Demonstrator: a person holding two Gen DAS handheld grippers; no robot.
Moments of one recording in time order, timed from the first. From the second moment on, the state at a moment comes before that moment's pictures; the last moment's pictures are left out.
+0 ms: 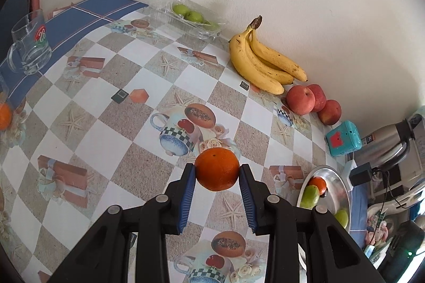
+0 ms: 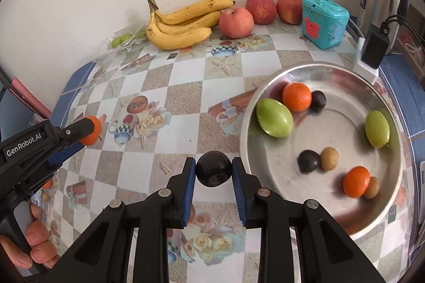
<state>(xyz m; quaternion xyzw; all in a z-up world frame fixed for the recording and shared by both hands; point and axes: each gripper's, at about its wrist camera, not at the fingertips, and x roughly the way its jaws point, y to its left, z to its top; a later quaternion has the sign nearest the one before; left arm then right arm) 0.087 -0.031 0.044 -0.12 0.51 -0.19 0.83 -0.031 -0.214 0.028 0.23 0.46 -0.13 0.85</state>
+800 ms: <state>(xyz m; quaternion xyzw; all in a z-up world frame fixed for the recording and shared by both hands) 0.043 -0.052 0.048 -0.10 0.52 -0.23 0.82 -0.079 -0.217 0.045 0.22 0.46 -0.15 0.84</state>
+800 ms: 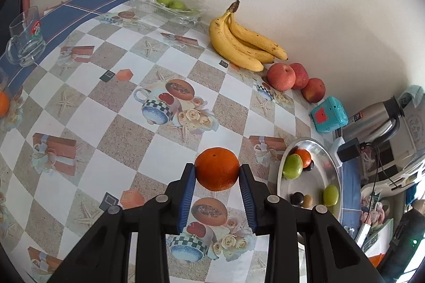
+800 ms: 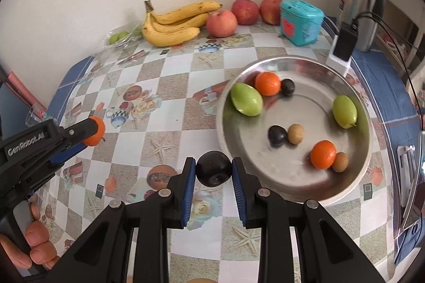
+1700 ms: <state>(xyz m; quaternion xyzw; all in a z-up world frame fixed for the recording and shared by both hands) -0.005 -0.169 0.036 0.00 0.49 -0.38 0.78 -0.116 -0.288 -0.003 0.27 0.52 -0.22 0.78</state>
